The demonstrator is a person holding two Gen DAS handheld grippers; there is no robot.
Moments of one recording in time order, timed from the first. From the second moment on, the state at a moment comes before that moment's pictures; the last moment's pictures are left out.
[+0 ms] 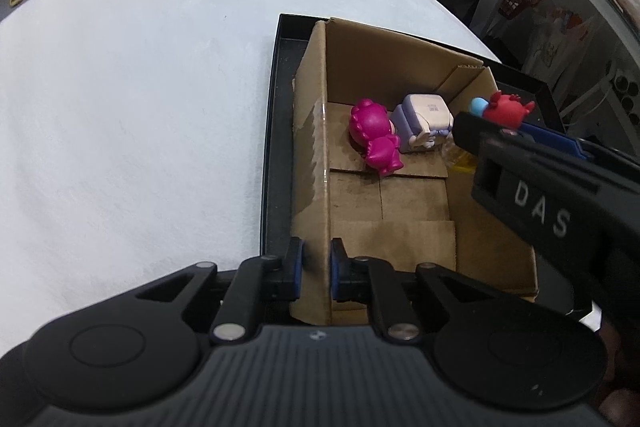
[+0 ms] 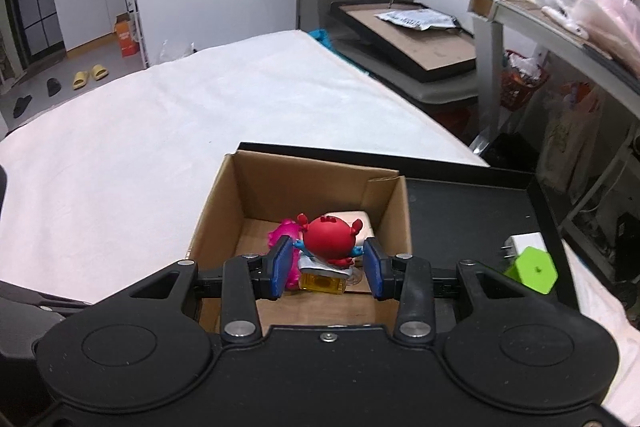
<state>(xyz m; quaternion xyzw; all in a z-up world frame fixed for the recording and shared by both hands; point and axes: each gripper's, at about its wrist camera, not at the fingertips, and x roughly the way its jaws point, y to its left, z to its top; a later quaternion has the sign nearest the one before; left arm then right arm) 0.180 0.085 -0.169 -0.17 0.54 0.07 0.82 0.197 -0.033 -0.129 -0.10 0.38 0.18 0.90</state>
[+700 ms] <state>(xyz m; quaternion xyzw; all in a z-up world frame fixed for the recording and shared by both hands) 0.173 0.086 -0.163 -0.17 0.52 0.07 0.83 0.208 -0.037 -0.111 -0.03 0.39 0.24 0.89</state>
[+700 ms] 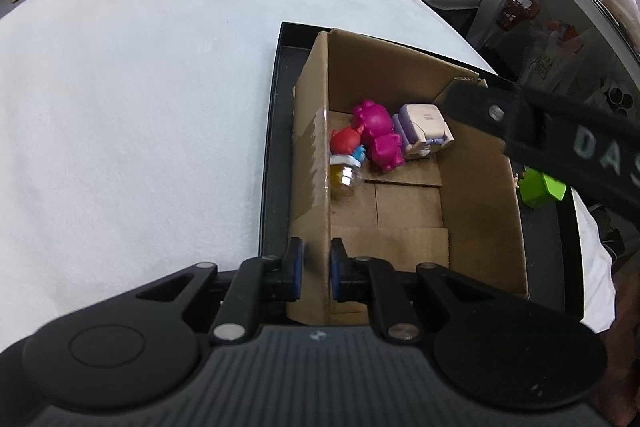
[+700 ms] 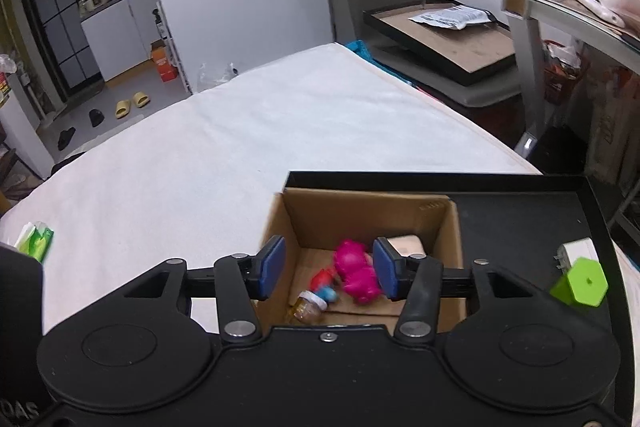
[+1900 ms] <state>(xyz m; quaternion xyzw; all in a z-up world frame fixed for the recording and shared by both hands) 0.172 0.044 -0.139 -0.05 0.49 0.15 0.86 0.223 -0.183 -0.143 0.02 0.37 0.12 0.92</state>
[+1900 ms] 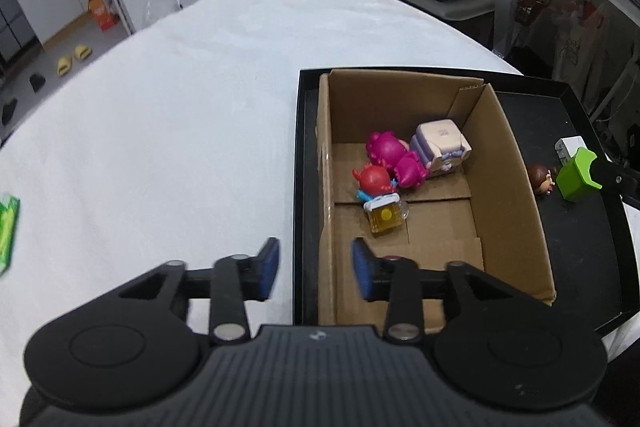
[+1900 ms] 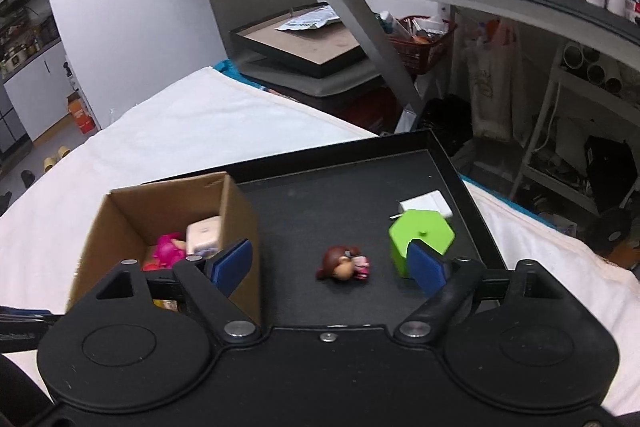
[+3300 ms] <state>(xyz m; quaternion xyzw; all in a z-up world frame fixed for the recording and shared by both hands) 0.207 0.018 -0.151 0.01 0.51 0.22 0.83 0.300 -0.239 -0.231 0.03 0.40 0.07 0.91</state>
